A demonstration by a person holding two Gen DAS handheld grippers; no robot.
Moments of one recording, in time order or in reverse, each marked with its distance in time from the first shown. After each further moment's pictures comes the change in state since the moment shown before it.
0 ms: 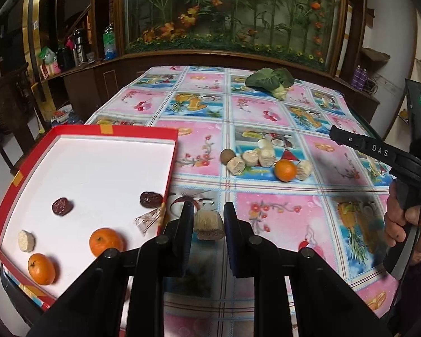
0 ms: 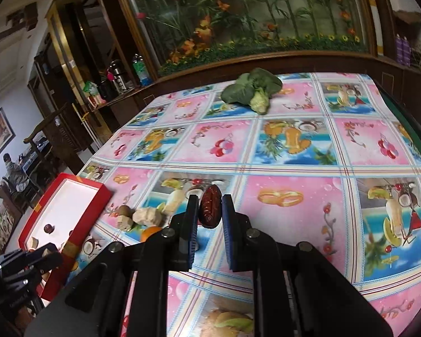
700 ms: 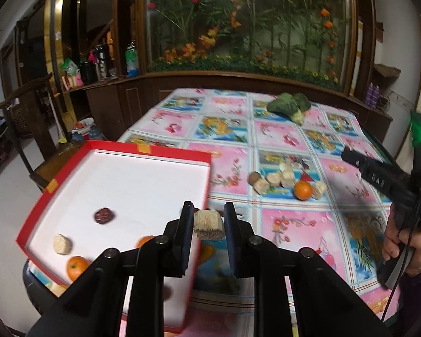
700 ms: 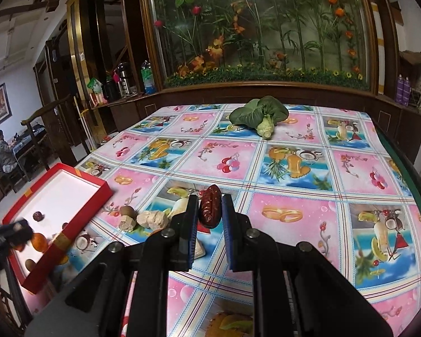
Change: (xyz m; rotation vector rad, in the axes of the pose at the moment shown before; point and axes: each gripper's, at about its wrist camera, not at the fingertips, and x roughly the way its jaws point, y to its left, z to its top) left arm -0.039 0.024 0.002 -0.029 -0.126 0.097; right arm -0.012 0.028 -0.009 -0.129 -0.104 -0.082
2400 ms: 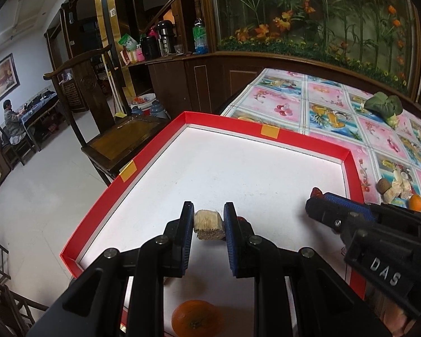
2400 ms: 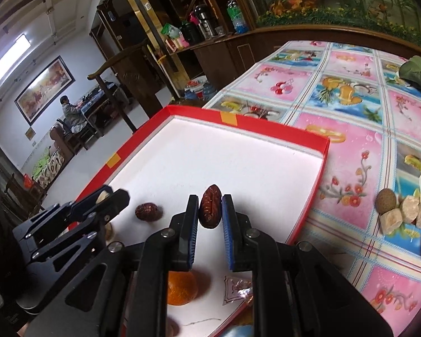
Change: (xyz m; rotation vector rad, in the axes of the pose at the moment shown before) left arm 0.054 0.115 -0.003 -0.099 0.103 0.299; right arm 0.098 0.223 -0.016 -0.034 0.321 0.450
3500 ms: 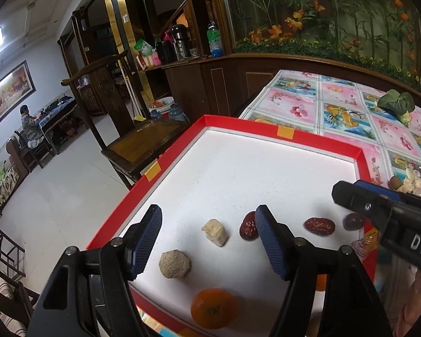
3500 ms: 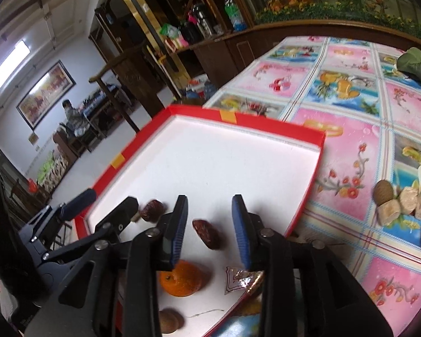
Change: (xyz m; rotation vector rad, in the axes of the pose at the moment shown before) left arm -0.018 0.004 0.000 0.010 -0.020 0.105; right arm -0.017 -0.007 0.001 0.046 -0.028 0.029
